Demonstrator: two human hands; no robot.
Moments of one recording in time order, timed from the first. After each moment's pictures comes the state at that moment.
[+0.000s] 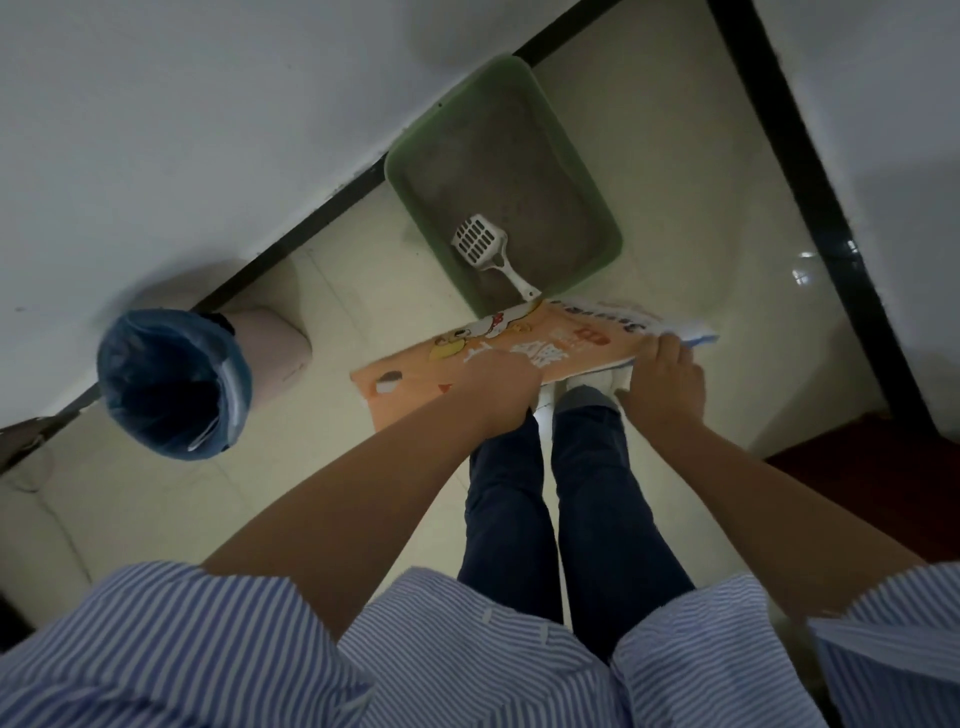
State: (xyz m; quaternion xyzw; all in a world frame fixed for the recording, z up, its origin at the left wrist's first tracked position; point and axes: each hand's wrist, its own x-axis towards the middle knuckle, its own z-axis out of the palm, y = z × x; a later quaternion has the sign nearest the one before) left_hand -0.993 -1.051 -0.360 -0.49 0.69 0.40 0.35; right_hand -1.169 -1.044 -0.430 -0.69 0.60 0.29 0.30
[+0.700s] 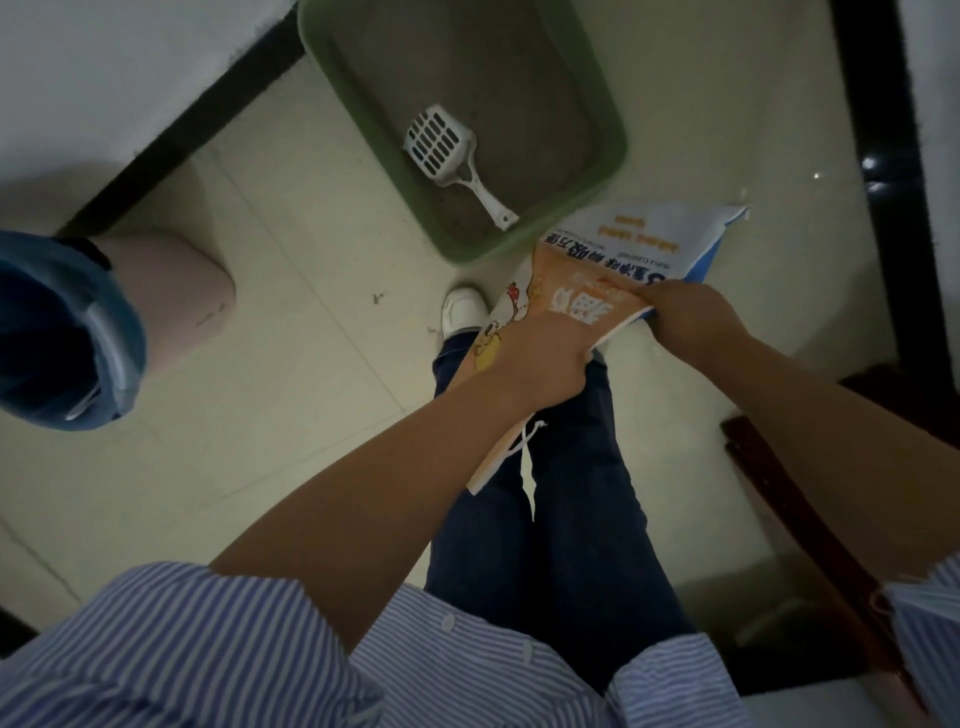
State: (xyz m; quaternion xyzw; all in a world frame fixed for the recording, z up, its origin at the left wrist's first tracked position) left_hand -1.044 -1.023 -0.473 -0.56 0.61 0.53 0.18; right_hand -1.204 -1.064 -0.541 -0.72 0.47 0.34 0.39
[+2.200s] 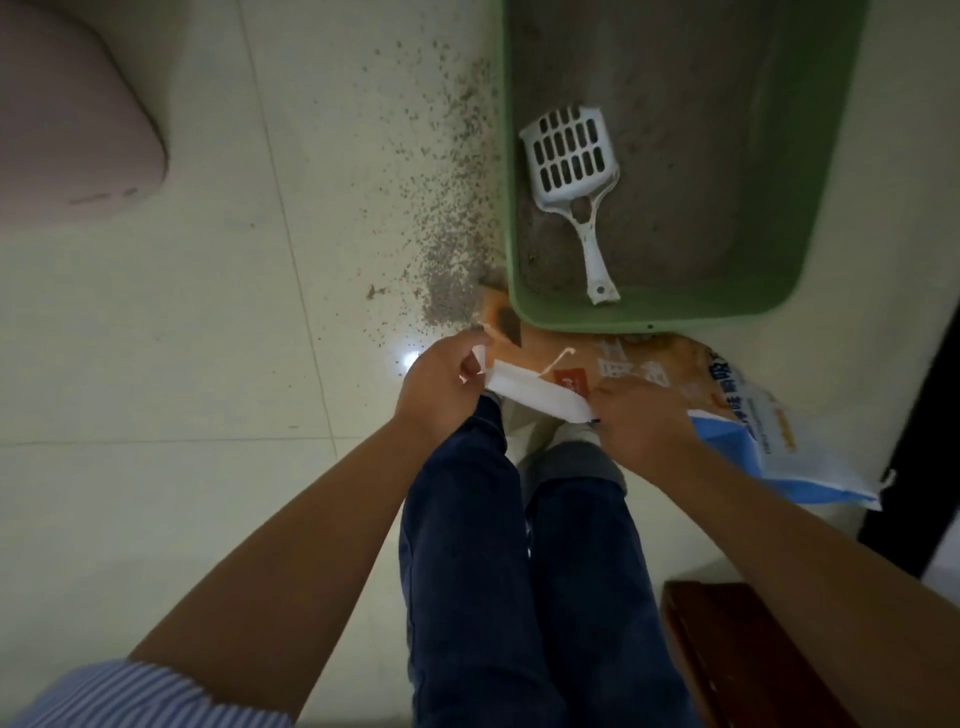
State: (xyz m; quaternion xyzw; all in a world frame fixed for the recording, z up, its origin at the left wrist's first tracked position) left_hand -0.909 -0.912 -0.680 -0.81 0.19 0.55 -0.12; right_hand -1.058 -1.033 -0.664 -0.82 0.19 0.47 0.27
